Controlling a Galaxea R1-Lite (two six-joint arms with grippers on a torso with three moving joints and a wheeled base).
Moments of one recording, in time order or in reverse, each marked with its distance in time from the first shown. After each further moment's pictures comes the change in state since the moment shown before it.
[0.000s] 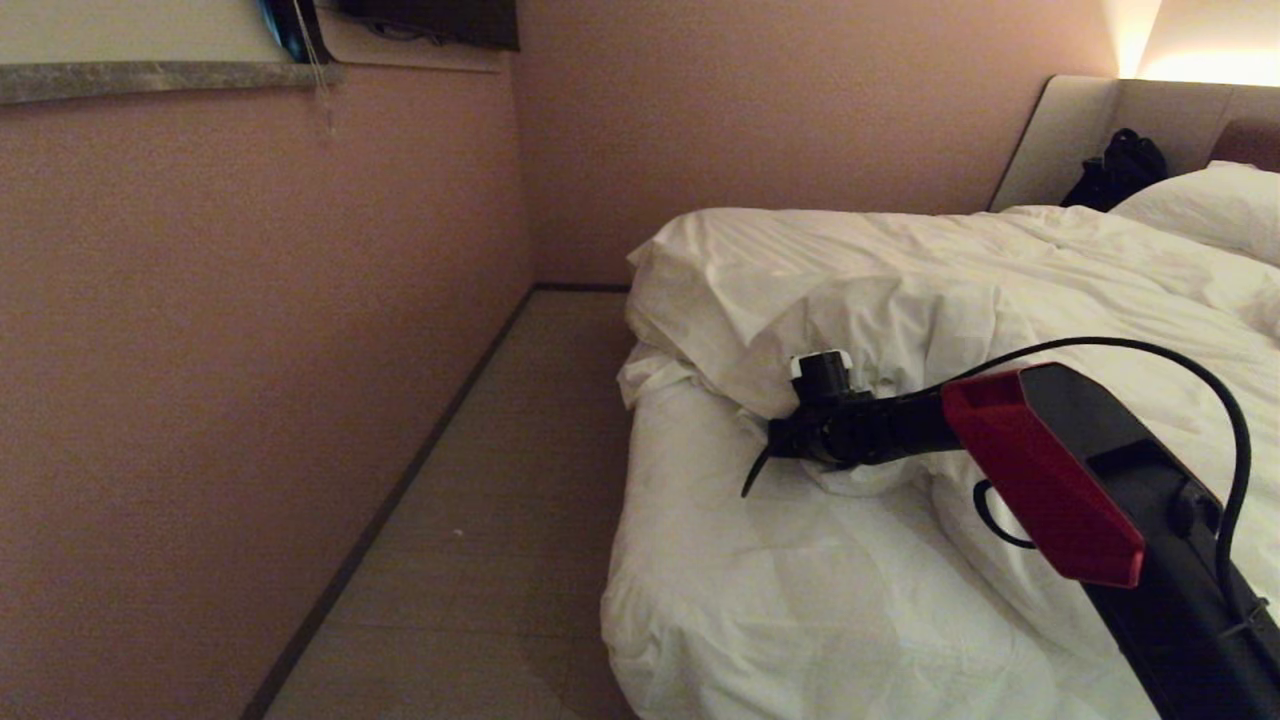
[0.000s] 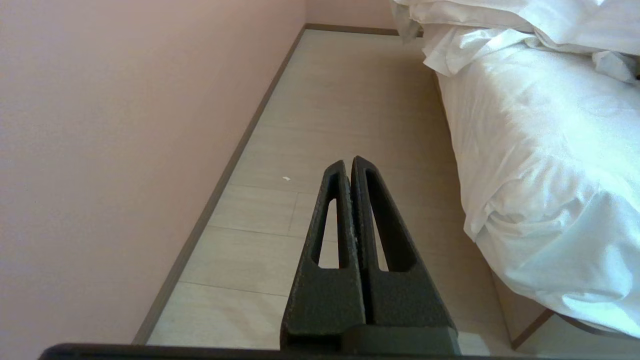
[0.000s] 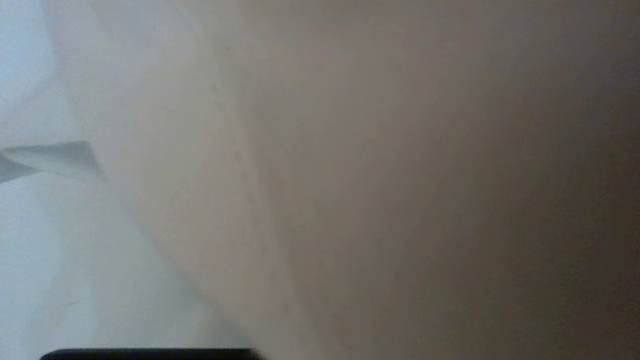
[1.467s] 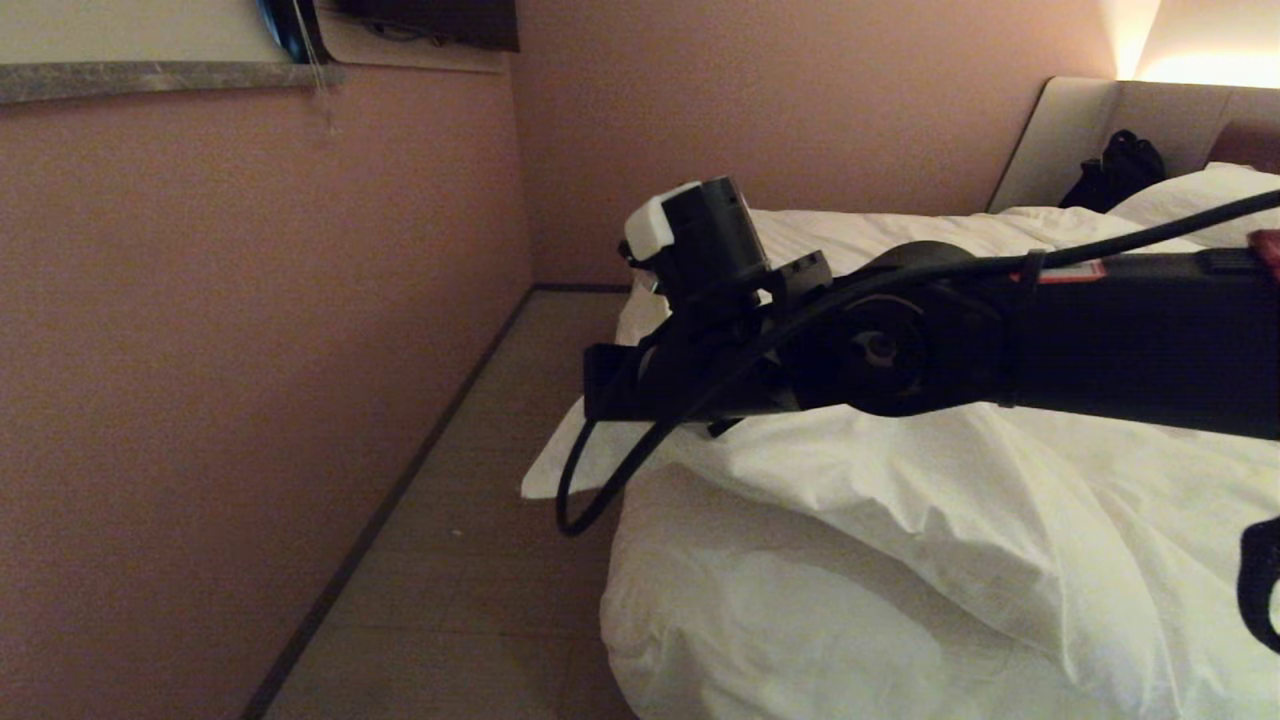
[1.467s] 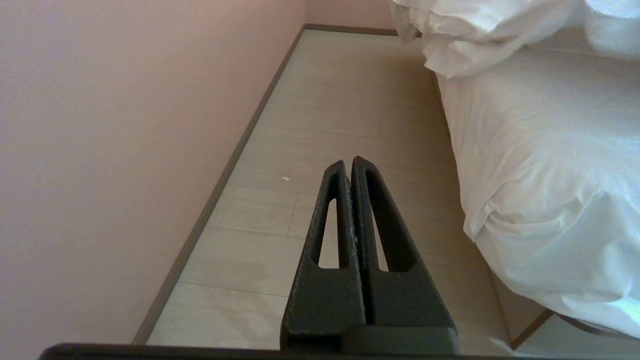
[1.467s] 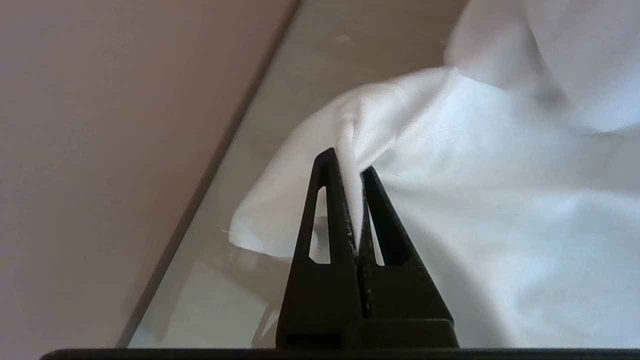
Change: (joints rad) left arm 0.000 0.000 0.000 0.000 0.000 0.000; right arm 0.553 -0.487 0.004 0.353 0.112 0.224
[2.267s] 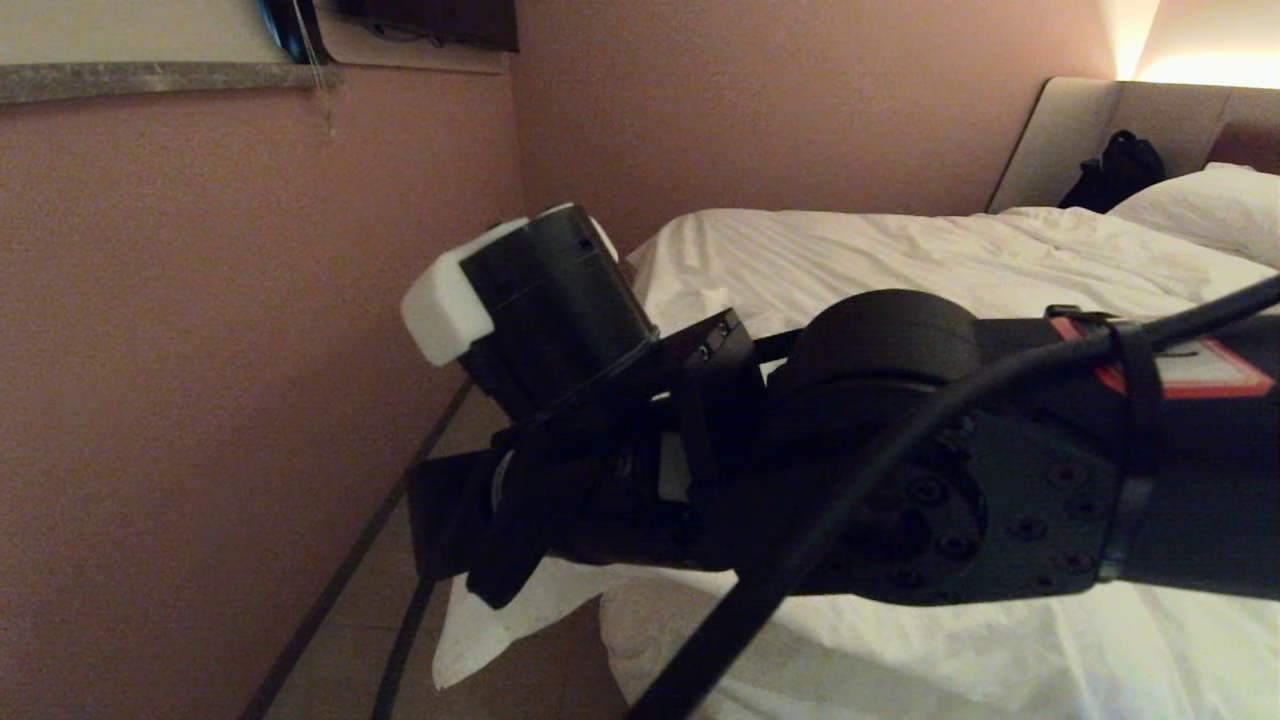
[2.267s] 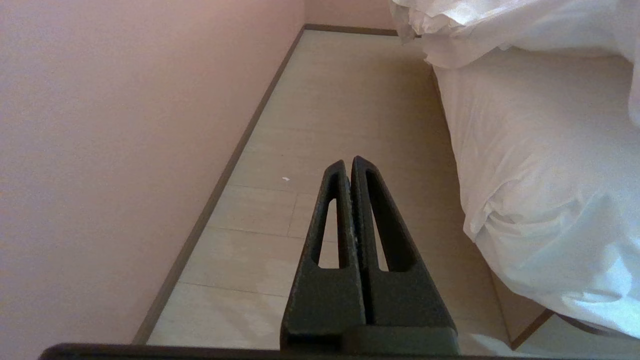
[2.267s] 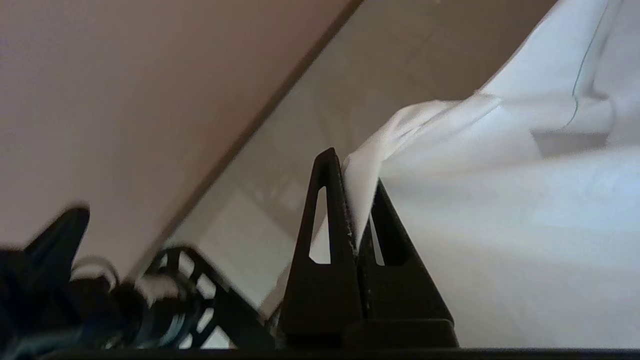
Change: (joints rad) left arm 0.000 0.000 0.000 0.000 0.000 0.000; right arm 0.294 -0.022 0.008 0.037 -0.026 0.004
